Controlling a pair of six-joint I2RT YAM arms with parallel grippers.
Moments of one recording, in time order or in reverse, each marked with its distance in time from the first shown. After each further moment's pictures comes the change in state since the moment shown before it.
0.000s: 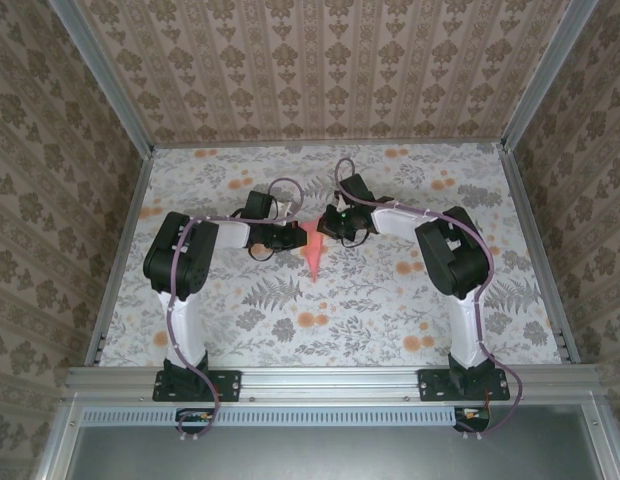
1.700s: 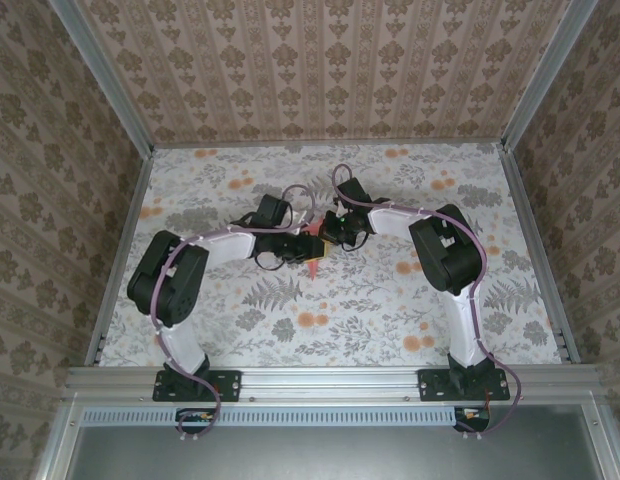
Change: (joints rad) left arm -0.146 -0.213 -0.065 -0.153 0.026 -0.150; right arm 0.000 0.050 0.026 -0.062 -0.003 -0.029
